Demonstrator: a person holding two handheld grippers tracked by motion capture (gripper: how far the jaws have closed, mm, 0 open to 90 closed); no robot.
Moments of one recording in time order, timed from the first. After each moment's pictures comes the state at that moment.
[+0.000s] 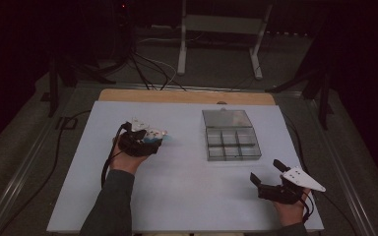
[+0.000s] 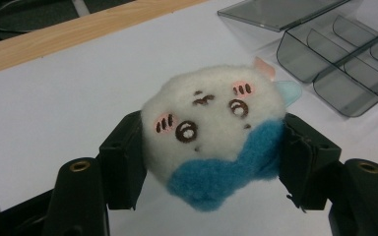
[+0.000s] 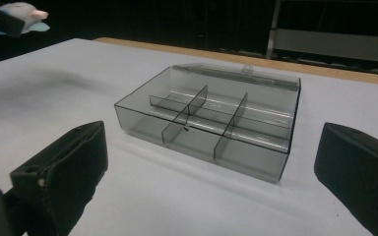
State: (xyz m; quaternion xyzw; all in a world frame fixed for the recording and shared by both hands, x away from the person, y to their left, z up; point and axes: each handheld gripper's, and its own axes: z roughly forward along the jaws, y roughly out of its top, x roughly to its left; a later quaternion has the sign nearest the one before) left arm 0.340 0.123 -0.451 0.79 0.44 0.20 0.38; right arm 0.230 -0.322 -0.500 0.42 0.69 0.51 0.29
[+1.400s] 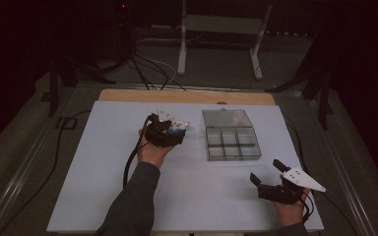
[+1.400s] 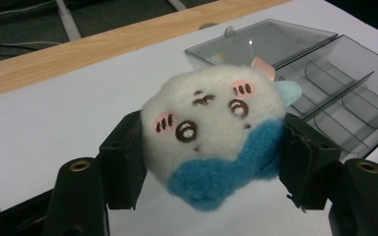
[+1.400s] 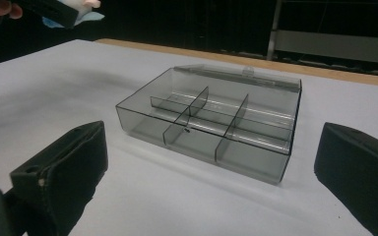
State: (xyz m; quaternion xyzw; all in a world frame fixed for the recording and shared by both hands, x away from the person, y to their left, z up) left arm 0.367 0.055 -0.444 0.78 0.44 0.20 0.41; right arm 0.230 -0.322 -0.499 0.42 0.69 0.51 0.29
